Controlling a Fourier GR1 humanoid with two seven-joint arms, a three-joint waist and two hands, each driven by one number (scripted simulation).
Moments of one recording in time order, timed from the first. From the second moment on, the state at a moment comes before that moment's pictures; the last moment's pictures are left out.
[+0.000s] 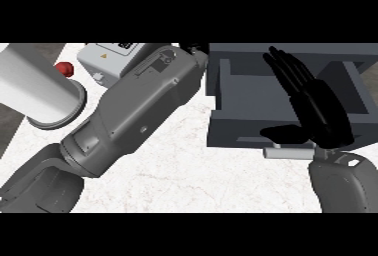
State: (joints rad) left arm -1.38 0.08 -0.59 -0.58 0.98 0.81 -0.16; right arm -0.37 -0.15 0.02 -1.71 0.95 0.17 -0.06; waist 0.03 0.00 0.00
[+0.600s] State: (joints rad) left arm -1.29 0.22 -0.60 -0.76 0.92 0.83 -0.06; right arm -0.59 -0.13 0.02 -1.14 1.17 -0.13 -0.10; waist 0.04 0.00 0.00
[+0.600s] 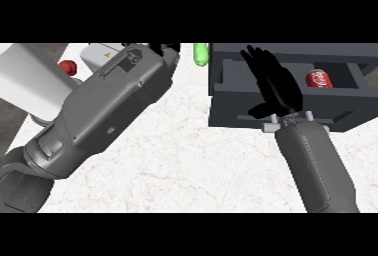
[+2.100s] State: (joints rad) left arm -1.14 0.43 -0.57 -1.10 0.82 0.84 0.11; right arm -1.07 -0.21 -0.17 -0.30 1.30 -0.66 -0.13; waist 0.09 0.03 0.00
